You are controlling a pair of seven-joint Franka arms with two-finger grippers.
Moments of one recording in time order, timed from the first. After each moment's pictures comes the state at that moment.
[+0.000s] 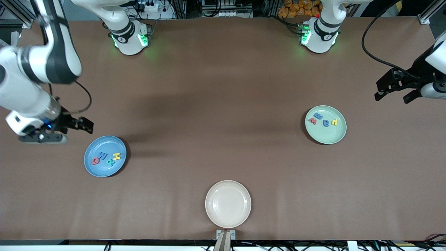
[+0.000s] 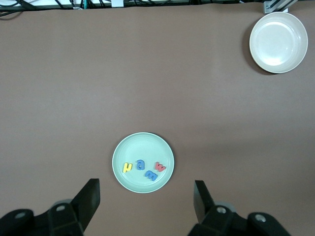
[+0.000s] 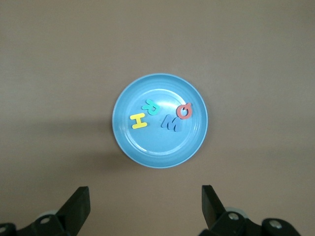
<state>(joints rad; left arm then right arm) -0.09 0.03 -0.01 -1.48 -0.06 1.64 -0.02 0.09 0.08 -0.09 -1.90 -0.05 2.06 -0.02</state>
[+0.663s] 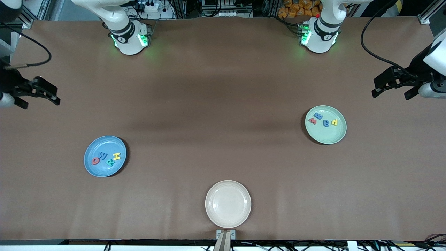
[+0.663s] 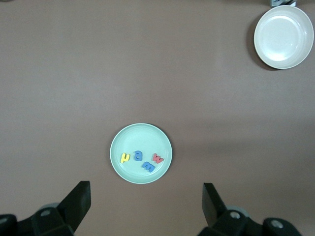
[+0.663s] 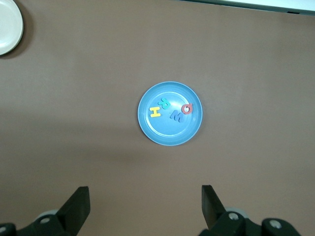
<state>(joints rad) -0.10 0.03 0.00 -1.48 -0.06 1.60 -0.09 0.08 0.02 -0.09 -1.53 0.01 1.61 -0.13</state>
